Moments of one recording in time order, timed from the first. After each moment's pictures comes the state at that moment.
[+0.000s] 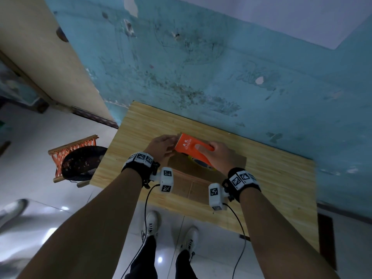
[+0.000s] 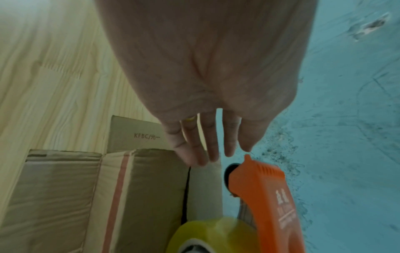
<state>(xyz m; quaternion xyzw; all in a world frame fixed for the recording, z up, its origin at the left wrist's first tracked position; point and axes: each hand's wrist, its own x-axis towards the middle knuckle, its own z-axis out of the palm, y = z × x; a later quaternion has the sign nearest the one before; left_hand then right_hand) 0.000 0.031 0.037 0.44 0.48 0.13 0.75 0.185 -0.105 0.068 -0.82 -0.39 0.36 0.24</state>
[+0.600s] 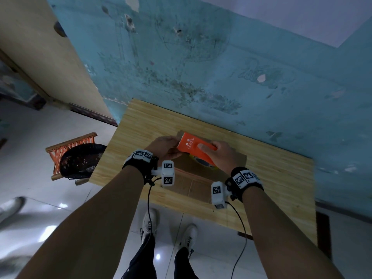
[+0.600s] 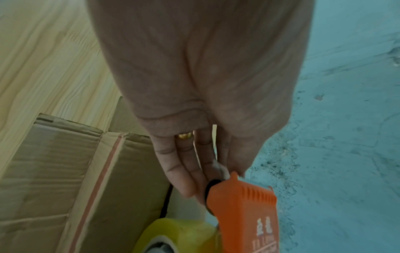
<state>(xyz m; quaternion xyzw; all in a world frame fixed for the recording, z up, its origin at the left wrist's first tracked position) 0.002 0.031 0.042 0.38 0.47 0.07 0.79 0.188 -0.111 0.064 -0.82 -0.40 0.35 0.24</state>
